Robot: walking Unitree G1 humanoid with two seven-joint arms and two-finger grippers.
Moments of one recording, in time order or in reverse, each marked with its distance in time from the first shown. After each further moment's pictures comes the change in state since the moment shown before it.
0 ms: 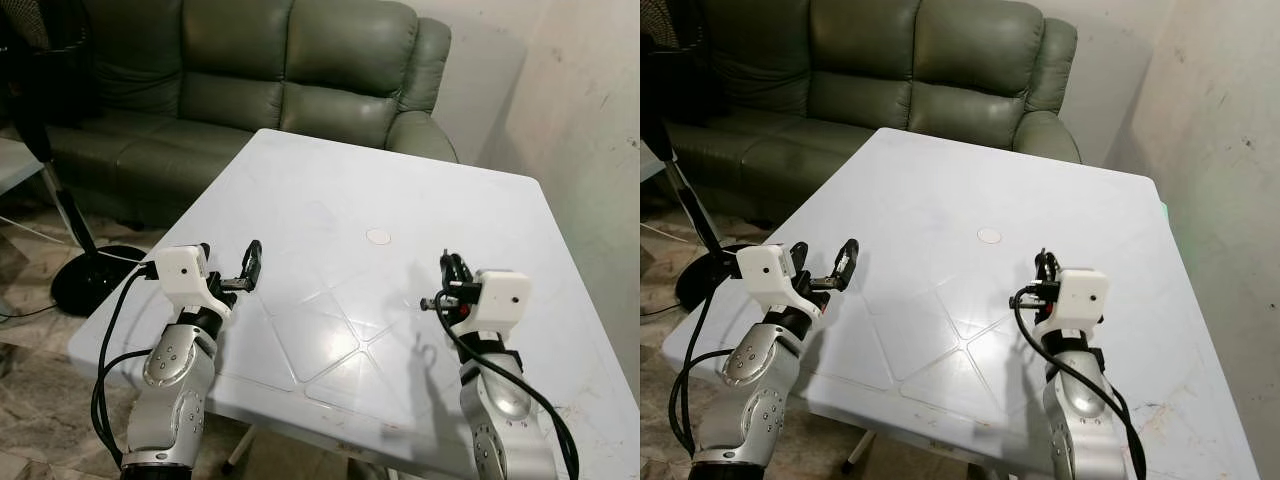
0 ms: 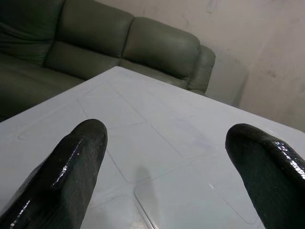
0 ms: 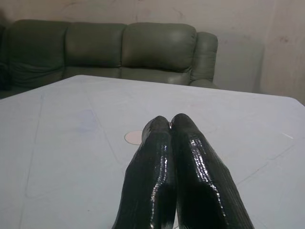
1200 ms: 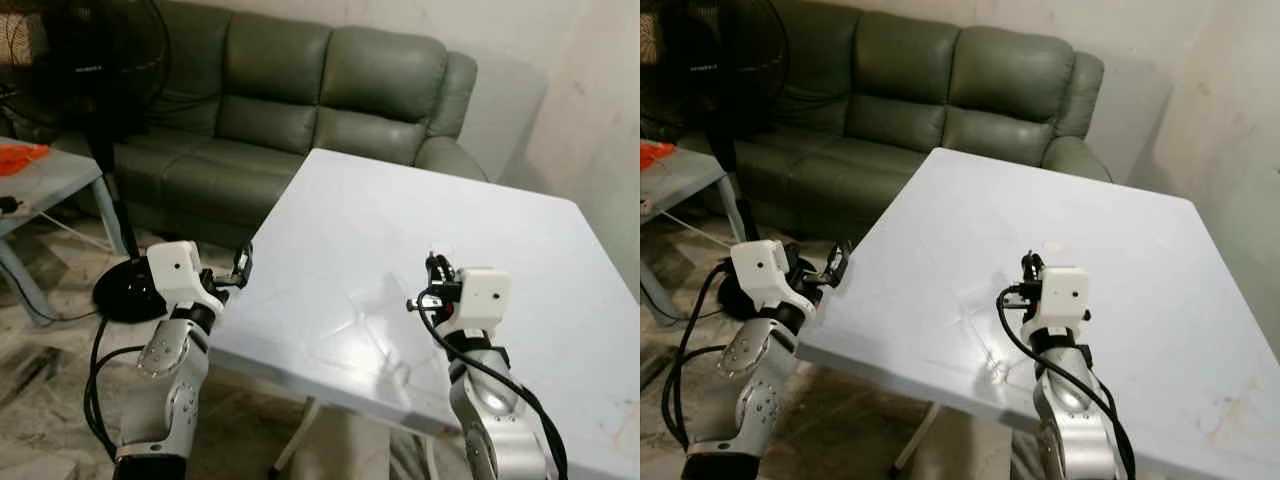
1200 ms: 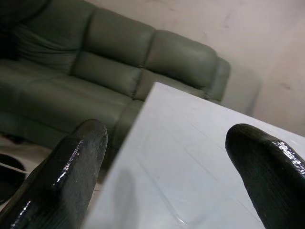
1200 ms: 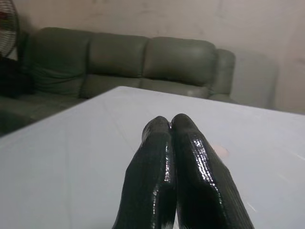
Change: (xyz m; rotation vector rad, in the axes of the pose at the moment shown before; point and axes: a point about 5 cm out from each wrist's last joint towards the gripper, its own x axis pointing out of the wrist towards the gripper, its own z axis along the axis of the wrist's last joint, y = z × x) left arm 0.005 0.002 0.000 -0.018 0.027 0.032; right arm 0.007 0.006 0.004 -0.042 0.001 0.023
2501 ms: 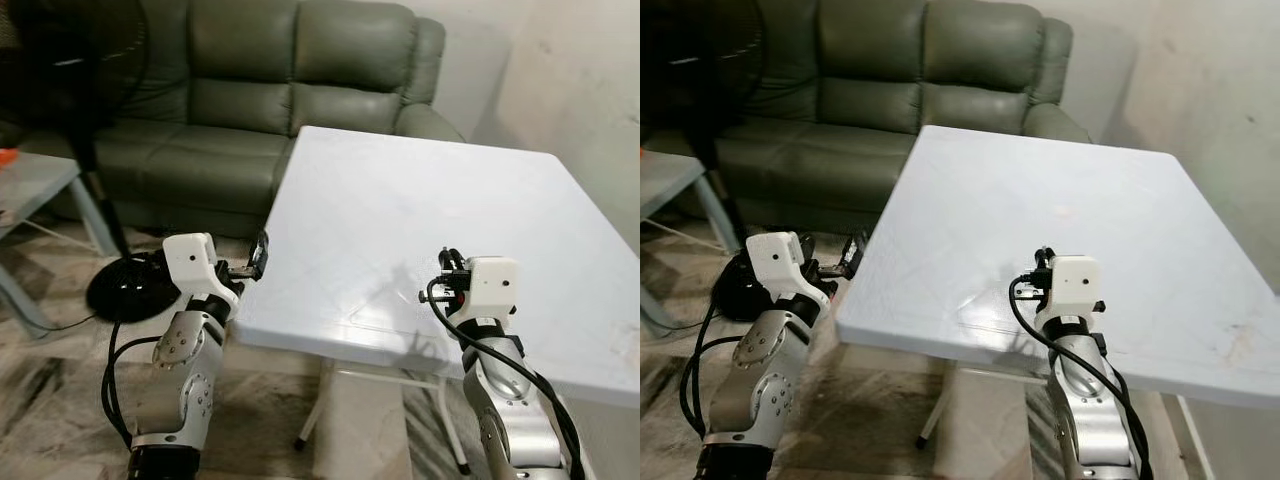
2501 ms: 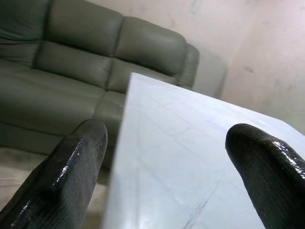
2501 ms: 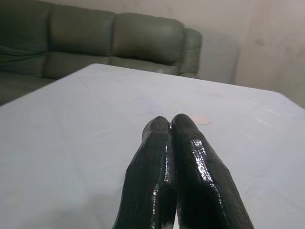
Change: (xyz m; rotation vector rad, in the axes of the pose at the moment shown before) left arm 0.009 -0.013 0.008 0.017 -0.036 -0.045; right arm 0.012 -0.013 0.005 -0.054 0.029 -0.022
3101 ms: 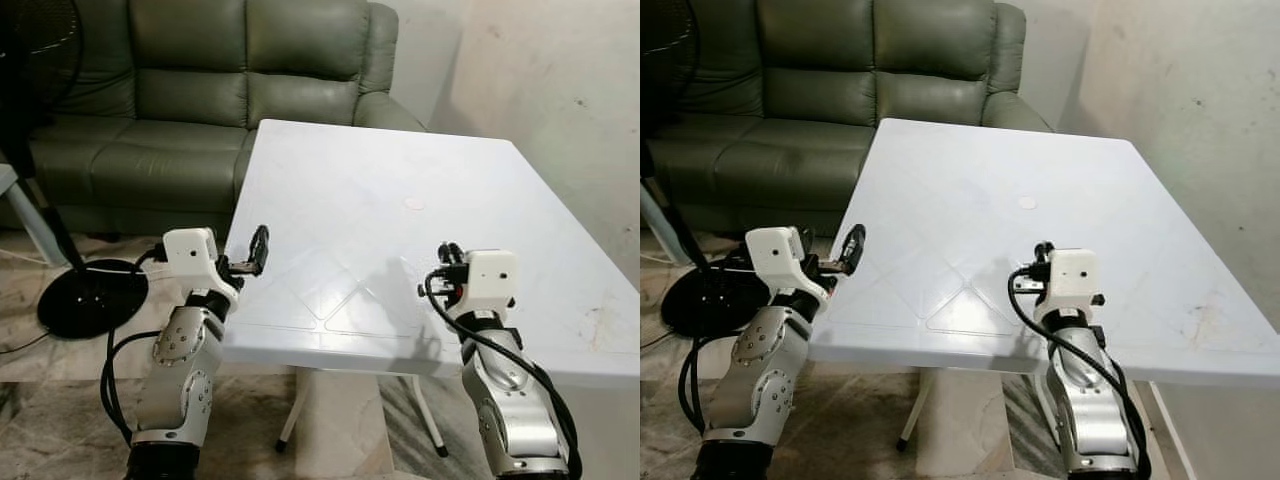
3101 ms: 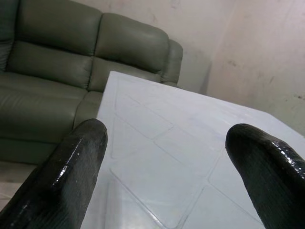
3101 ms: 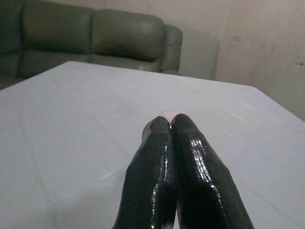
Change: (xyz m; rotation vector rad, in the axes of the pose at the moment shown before) left arm 0.000 0.007 0.003 0.016 -0.020 0.020; right arm 0.007 0.007 0.003 0.004 -0.002 0.012
